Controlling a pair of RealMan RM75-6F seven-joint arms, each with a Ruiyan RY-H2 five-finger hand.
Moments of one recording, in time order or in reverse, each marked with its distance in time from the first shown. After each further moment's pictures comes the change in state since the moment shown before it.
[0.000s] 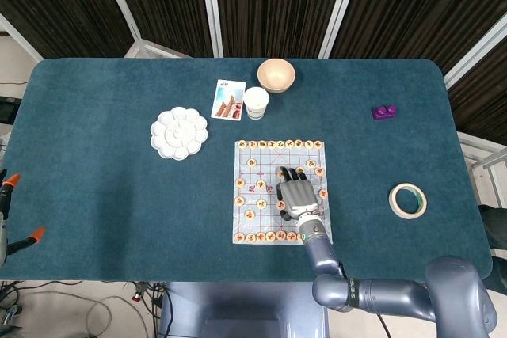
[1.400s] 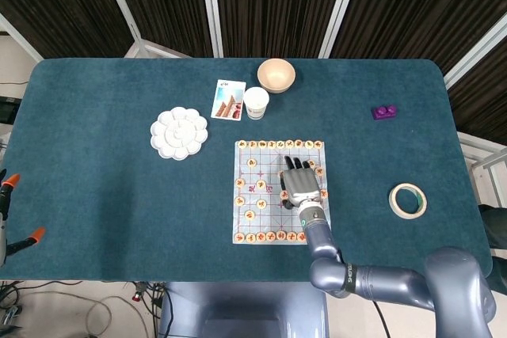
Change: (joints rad) left arm 0.003 0.004 0.002 -0.007 0.005 0.007 -0.005; right arm 0.080 0.035 0.048 0.033 0.136 -0.030 -0.066
